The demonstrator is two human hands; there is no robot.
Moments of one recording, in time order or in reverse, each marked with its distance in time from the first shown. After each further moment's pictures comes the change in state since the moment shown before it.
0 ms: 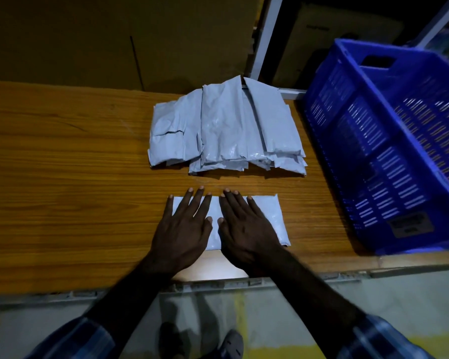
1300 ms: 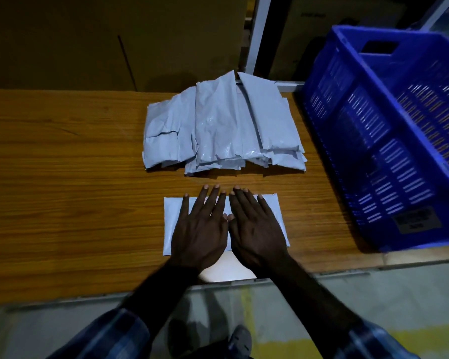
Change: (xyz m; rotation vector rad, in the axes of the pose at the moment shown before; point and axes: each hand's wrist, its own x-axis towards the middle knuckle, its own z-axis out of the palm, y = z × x) left_hand 0.019 0.037 0.001 -0.008 -0.050 0.006; right_hand -0.007 0.015 0.005 0.022 0.064 0.118
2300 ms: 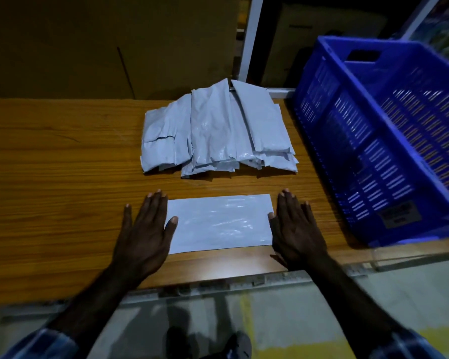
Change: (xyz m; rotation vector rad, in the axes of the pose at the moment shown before) left_hand -0.043 -0.078 -0.021 -0.100 -0.057 -0.199; right_hand -0.033 0.074 -0.032 -0.080 -0.138 0.209
